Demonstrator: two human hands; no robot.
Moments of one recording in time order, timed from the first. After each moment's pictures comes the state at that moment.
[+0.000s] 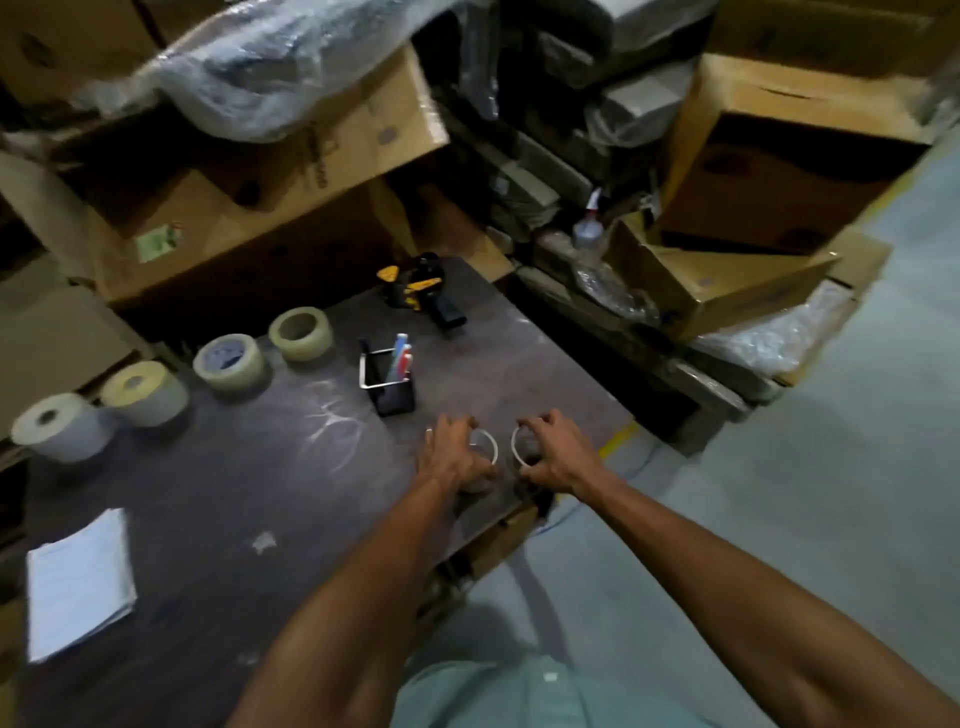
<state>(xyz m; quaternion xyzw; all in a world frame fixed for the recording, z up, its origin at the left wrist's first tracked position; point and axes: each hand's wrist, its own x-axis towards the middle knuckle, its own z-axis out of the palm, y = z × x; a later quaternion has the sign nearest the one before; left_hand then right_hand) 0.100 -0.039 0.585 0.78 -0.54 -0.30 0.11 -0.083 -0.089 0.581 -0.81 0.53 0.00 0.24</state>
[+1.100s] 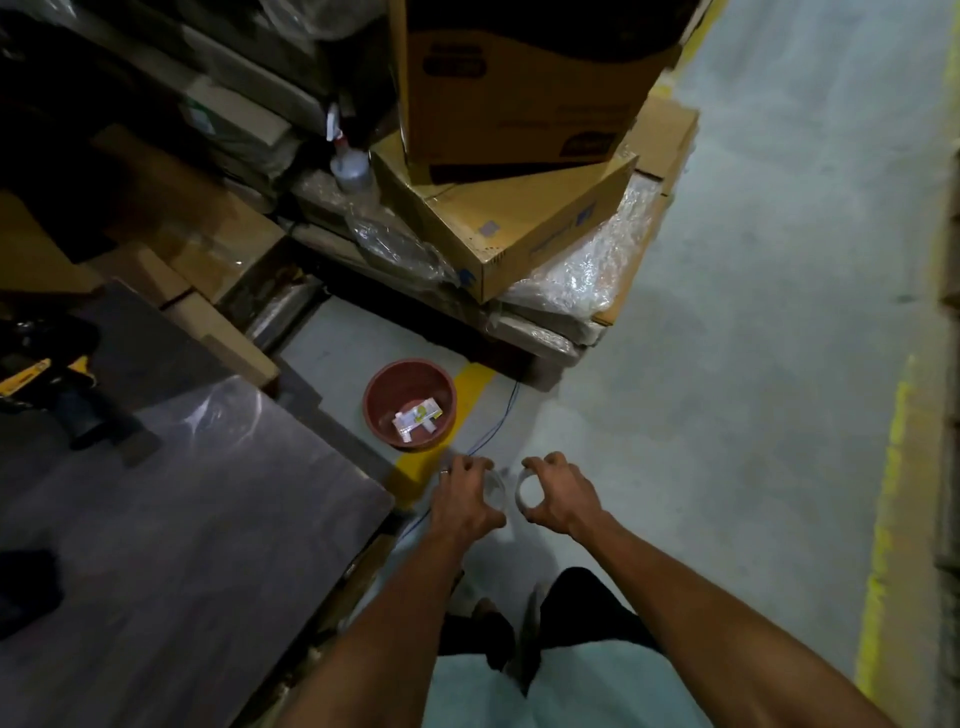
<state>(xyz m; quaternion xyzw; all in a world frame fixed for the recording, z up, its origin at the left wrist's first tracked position) -0.237 -0.240 0.452 0.63 -0.69 -0.36 -0.04 -0.409 -0.235 0.446 -0.63 0.69 0.10 0.34</state>
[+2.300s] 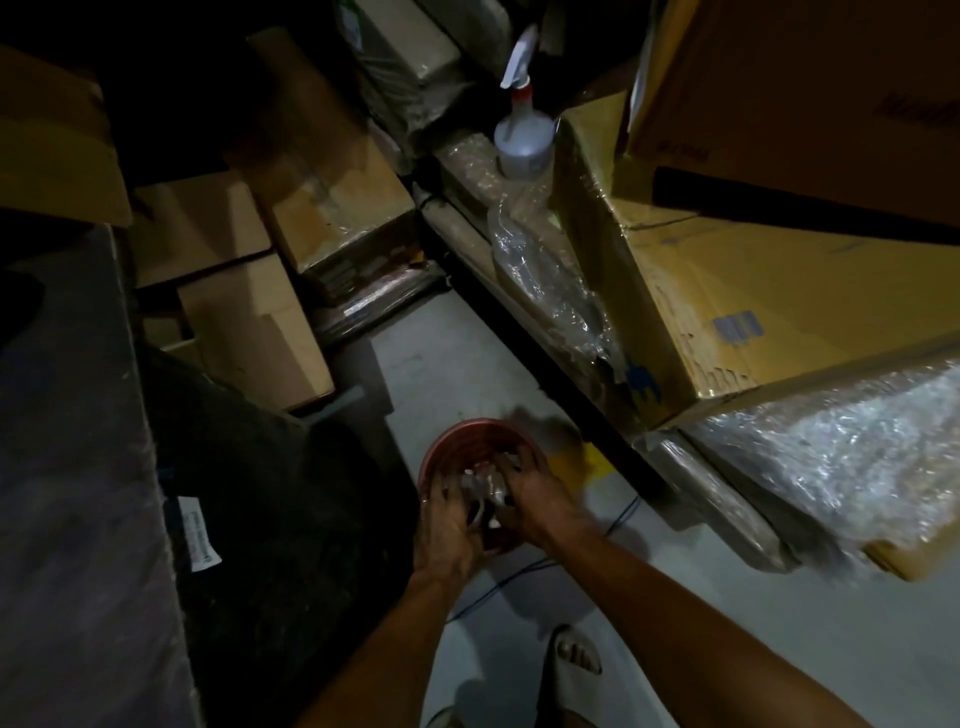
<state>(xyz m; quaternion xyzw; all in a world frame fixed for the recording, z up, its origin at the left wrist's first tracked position) -0.151 -0.476 0.239 0.84 -0.46 -0.29 0.05 -0.265 -0.568 0.230 -0.85 0.43 0.13 0.30</state>
